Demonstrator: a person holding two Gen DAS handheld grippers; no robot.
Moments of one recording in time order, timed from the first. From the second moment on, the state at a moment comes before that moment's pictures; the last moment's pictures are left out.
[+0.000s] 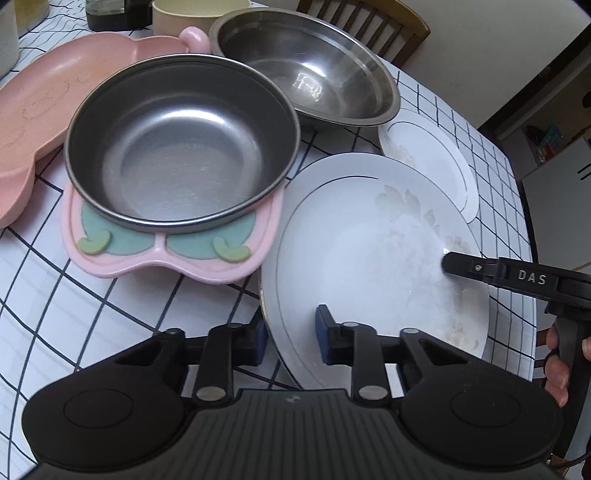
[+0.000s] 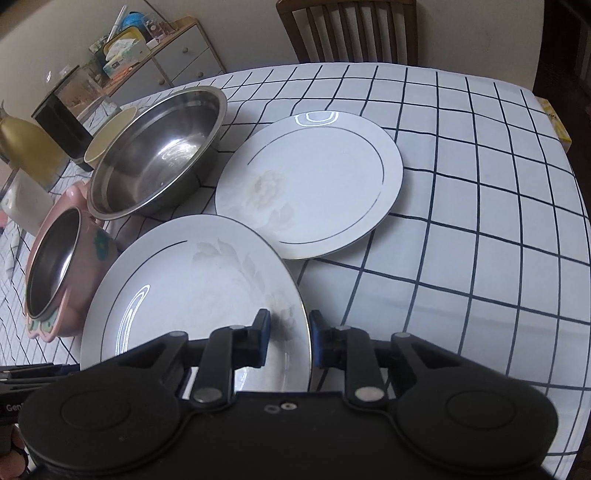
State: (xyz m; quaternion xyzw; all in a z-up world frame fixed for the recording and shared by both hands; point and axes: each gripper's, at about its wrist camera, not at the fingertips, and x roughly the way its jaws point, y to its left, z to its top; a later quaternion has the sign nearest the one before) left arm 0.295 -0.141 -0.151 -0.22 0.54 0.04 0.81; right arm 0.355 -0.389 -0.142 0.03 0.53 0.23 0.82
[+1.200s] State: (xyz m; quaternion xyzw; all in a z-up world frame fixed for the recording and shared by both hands) left arm 0.197 -0.142 -0.112 -0.11 0.54 -0.09 0.83; right arm 0.157 -0.425 -0.116 0.13 0.51 0.12 0.84
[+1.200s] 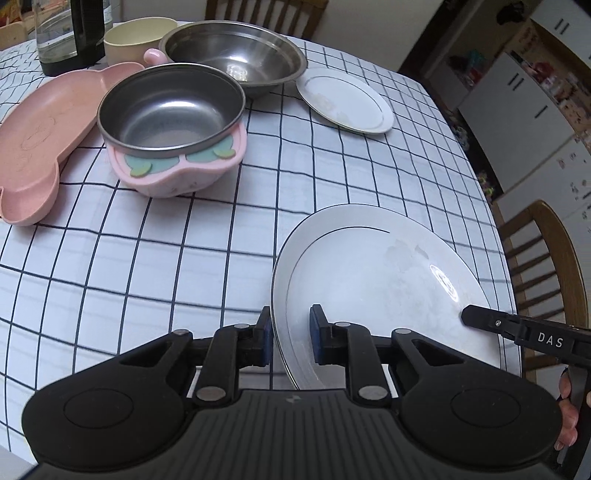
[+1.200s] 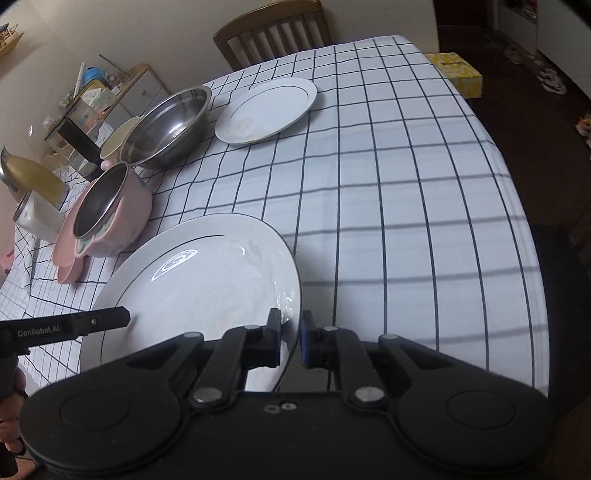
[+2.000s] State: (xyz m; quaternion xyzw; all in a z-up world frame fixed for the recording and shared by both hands) left arm 0.121 -0.119 -0.134 -0.03 0.56 -0.19 0.81; right arm 0.037 -0.390 -0.125 0.16 0.50 0.04 0.85
